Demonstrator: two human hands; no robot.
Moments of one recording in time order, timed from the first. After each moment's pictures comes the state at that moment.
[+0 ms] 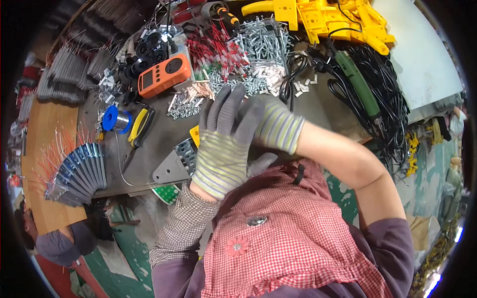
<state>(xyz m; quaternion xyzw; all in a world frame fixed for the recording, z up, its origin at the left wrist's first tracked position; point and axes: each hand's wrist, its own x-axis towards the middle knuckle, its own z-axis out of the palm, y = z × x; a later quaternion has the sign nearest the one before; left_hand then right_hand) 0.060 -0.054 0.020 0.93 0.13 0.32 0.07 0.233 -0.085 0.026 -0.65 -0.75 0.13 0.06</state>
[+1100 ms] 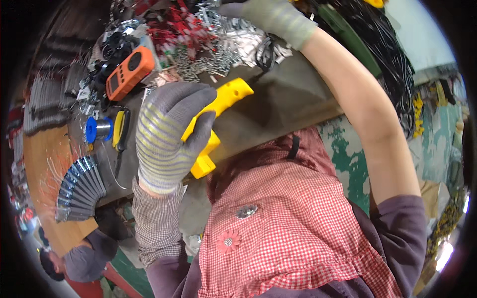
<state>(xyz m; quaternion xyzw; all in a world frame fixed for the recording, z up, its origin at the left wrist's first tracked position) 0.063 -0.028 0.056 0.94 0.08 0.28 0.16 0.364 -0.044 0.033 -0.67 -0.62 0.09 0.40</state>
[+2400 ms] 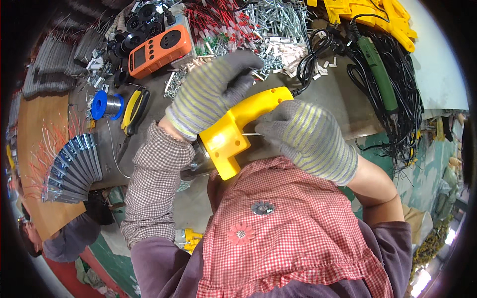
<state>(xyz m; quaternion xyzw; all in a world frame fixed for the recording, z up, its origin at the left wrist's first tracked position) 0.076 0.040 0.008 0.89 0.09 0.24 0.37 0.228 -0.158 0.029 -0.60 -0.76 0.05 0.25</state>
